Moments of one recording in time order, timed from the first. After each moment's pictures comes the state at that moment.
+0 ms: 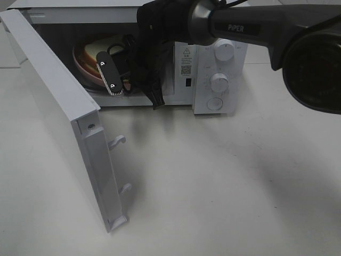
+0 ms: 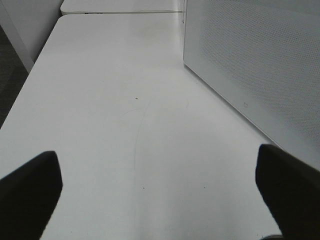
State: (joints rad) left arm 0.12 0.00 -0.50 -0.09 1.05 0.11; right arm 0.65 2.42 -2.07 -0.10 0.67 -1.36
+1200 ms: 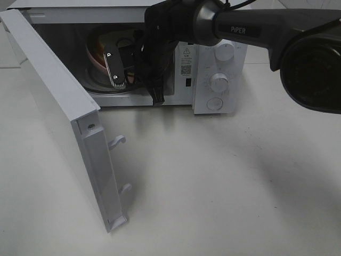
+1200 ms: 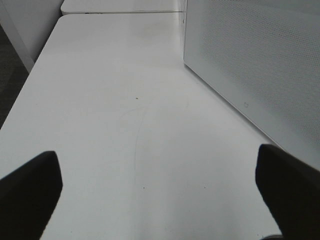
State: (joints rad) left arm 0.12 0.00 -0.50 -0.09 1.05 0.11; right arm 0.62 2.44 -2.09 -0.11 0.63 -1.24
